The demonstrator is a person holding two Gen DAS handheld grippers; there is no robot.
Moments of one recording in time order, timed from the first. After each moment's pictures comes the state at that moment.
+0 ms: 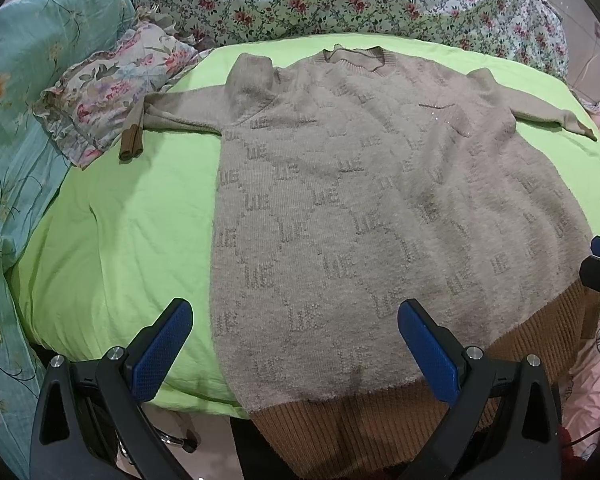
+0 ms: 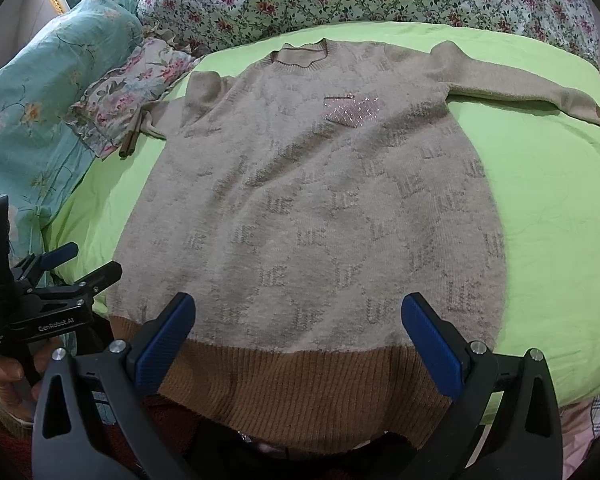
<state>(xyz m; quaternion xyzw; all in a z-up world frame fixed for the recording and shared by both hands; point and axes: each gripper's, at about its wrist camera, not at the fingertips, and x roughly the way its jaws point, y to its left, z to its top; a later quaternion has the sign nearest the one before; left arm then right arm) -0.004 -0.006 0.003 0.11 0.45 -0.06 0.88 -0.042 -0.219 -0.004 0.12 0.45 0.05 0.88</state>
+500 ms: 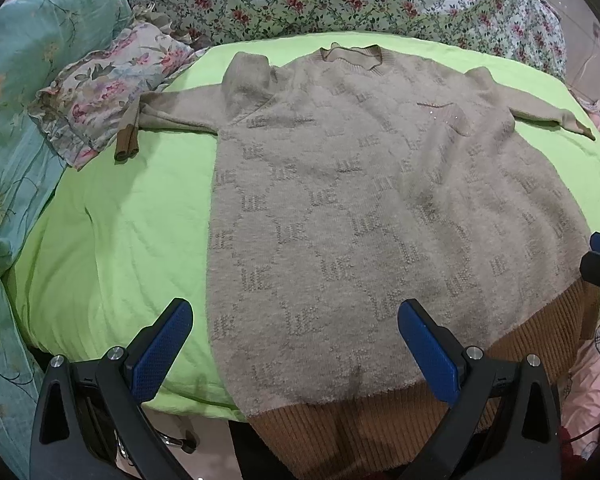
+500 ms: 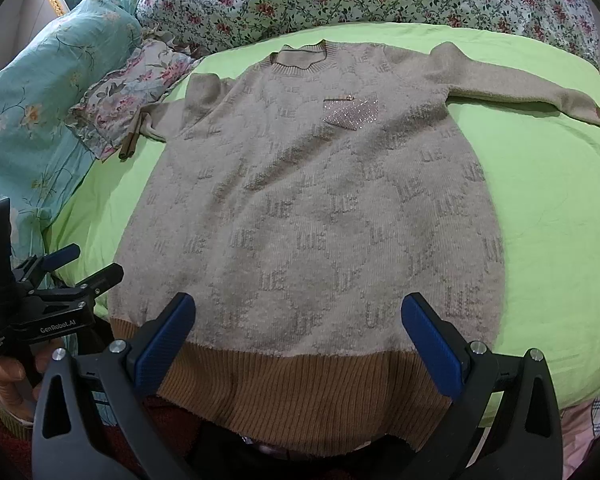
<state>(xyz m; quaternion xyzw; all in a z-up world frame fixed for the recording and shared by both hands) 0.002 -0.006 0.003 0.12 0.44 -0.06 0.89 -0.041 -0.220 -0.003 0.12 0.45 0.04 0.88</state>
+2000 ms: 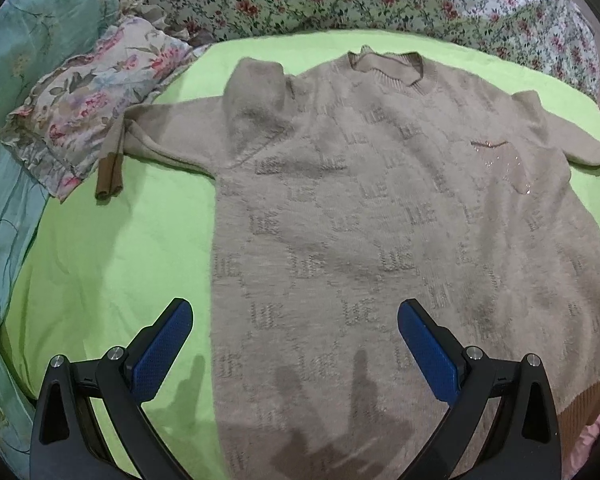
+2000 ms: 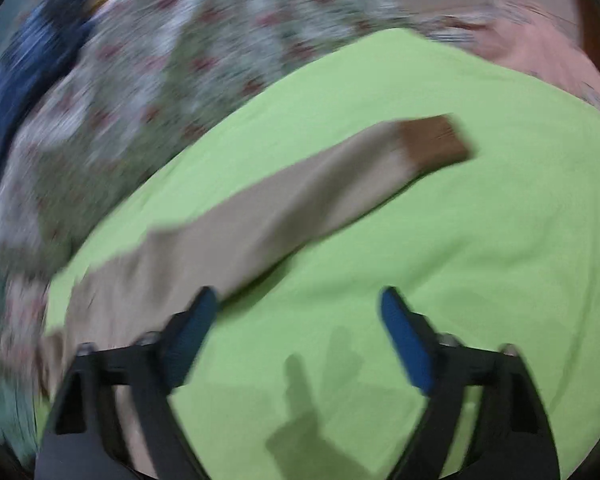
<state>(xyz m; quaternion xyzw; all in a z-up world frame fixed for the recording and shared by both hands) 0.125 -0.016 -0.005 0.11 0.49 -0.04 0.86 0.039 -0.601 0.015 0.33 0.34 -0.26 0.84</state>
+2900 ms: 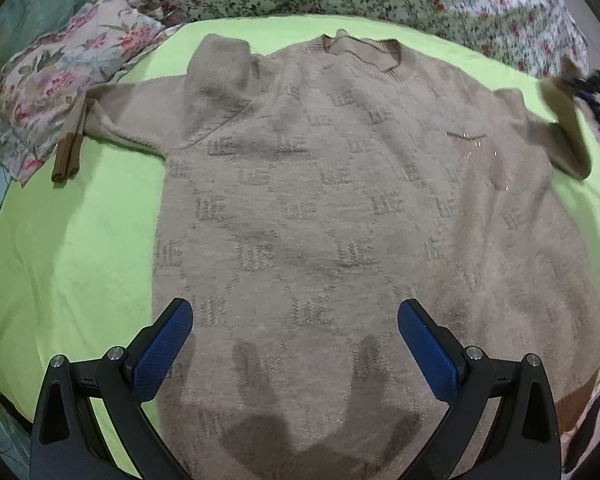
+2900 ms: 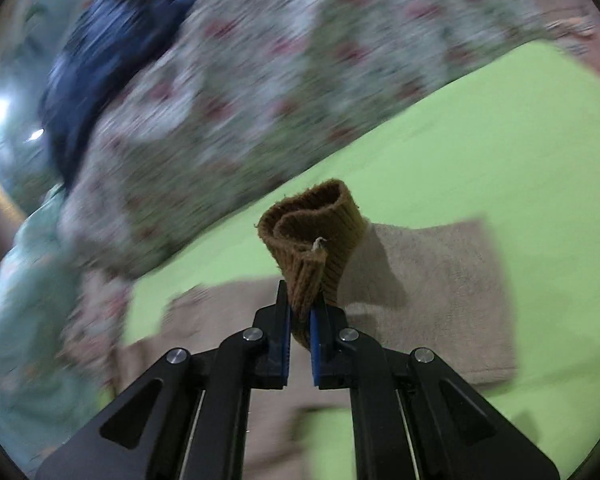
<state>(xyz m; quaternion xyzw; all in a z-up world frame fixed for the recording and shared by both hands) 0.129 -0.023 -0.019 0.06 0.50 -0.09 0.86 0.176 -0.454 0.051 0.34 0.32 0.03 0.89</state>
